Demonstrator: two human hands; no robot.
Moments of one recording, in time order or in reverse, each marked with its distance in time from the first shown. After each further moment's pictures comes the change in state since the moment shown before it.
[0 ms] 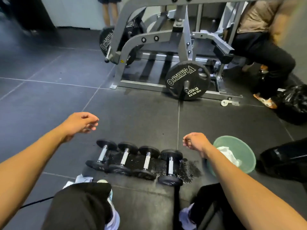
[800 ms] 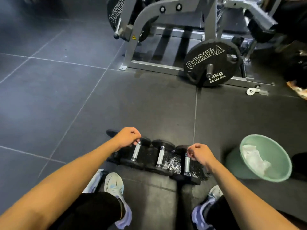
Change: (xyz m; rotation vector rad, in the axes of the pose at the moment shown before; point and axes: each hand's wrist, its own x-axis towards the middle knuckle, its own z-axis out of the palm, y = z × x) left_hand 0.086 -0.075 0.126 0.097 -0.307 -0.085; right_hand 0.062 0.059 0.088 -0.224 -0.020 0.069
